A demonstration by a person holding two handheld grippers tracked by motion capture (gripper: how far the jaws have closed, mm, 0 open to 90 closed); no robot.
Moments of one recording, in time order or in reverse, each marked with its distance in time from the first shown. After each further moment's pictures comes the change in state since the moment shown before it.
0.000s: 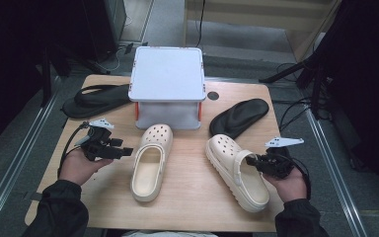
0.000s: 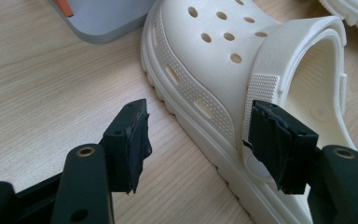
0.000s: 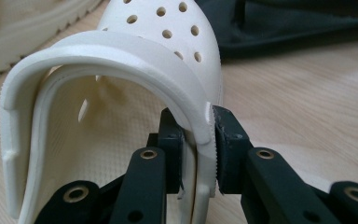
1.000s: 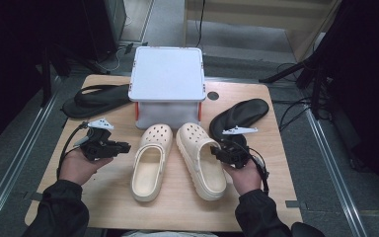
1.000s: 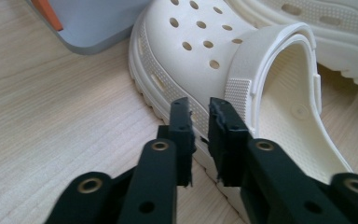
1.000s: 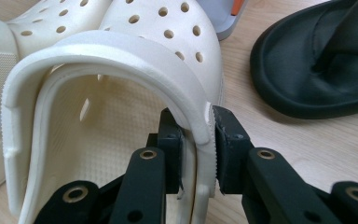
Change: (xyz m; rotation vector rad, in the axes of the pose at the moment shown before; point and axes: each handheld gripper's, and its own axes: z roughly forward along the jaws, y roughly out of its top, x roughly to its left) left arm -0.007 0.001 -0.007 -0.021 -0.018 0.040; right arm 0.080 0.057 0.065 0.004 -0.077 0.119
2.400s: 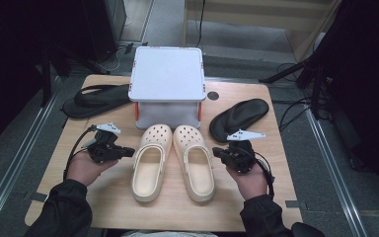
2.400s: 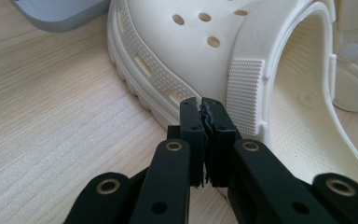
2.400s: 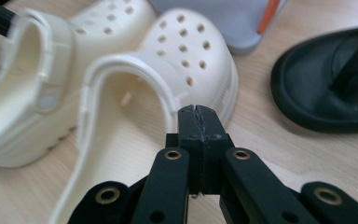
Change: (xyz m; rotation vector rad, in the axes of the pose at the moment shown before) left arm 0.003 -0.006 0.024 0.066 -0.057 -0.014; right arm 0.000 -0.009 -0.022 -0.069 0.103 -0.096
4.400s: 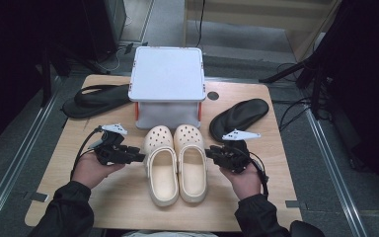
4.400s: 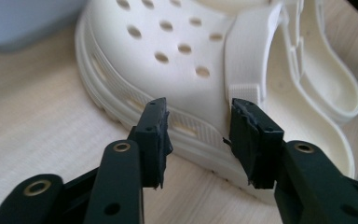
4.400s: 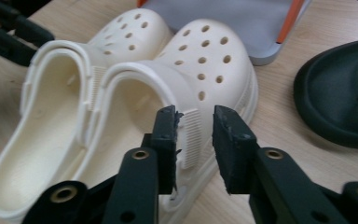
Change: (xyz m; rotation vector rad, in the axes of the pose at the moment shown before) left arm -0.019 0.010 0.000 -0.045 -0.080 0.021; right arm 0.008 0.001 0.008 -0.031 0.044 0.014
